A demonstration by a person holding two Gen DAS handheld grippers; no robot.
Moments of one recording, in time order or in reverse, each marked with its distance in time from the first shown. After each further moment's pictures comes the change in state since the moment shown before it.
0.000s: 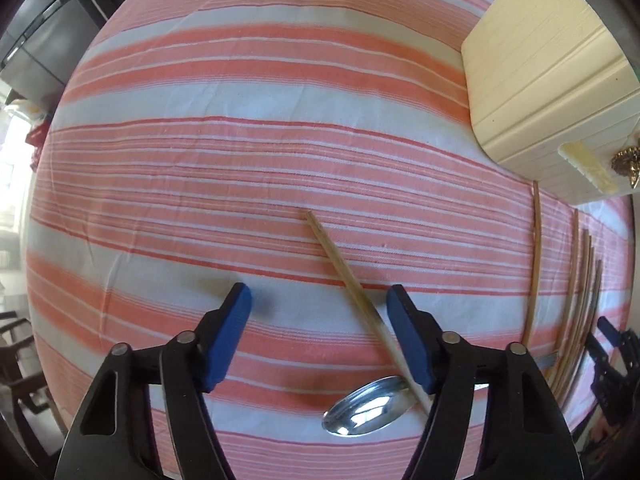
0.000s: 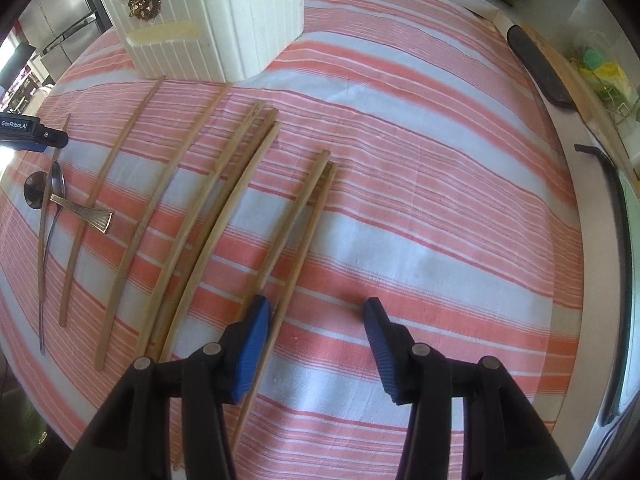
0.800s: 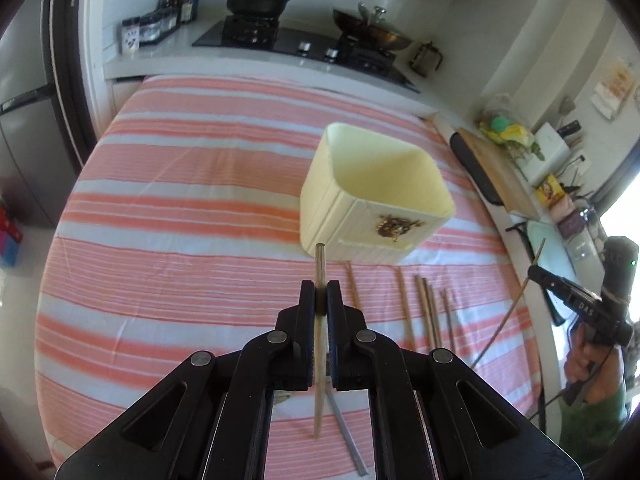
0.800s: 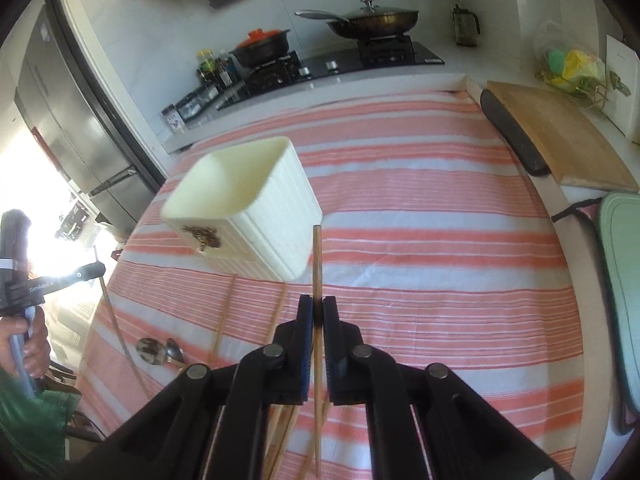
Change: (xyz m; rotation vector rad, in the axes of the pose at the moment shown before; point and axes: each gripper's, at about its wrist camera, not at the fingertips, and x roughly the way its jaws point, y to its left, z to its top) left arm -0.145 -0.022 -0.058 0.157 -0.477 -0.336; right arm -0.122 -0.047 0.027 0.229 -0.439 0.273
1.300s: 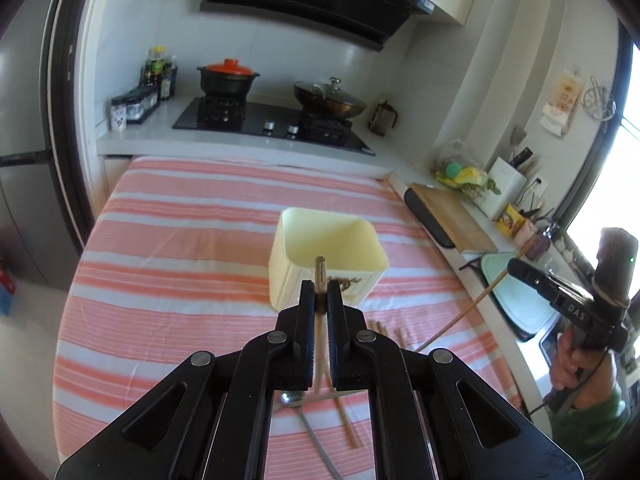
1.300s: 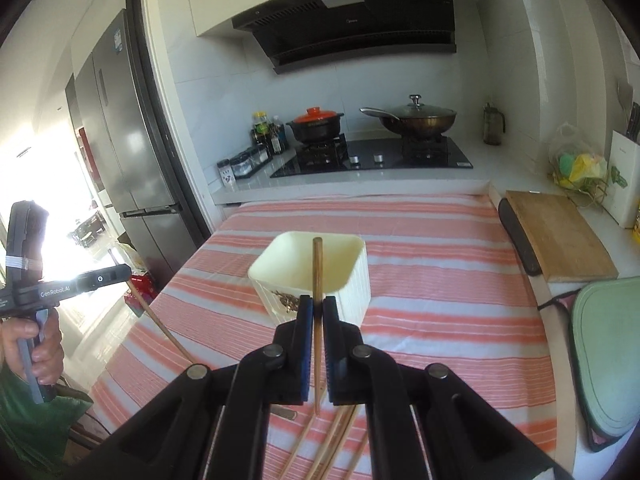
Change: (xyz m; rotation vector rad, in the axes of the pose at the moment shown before) left arm -0.088 -0.023 0.008 0.079 -0.240 -0.069; right arm -0.092 0.087 0.008 -0.140 -0.264 0.028
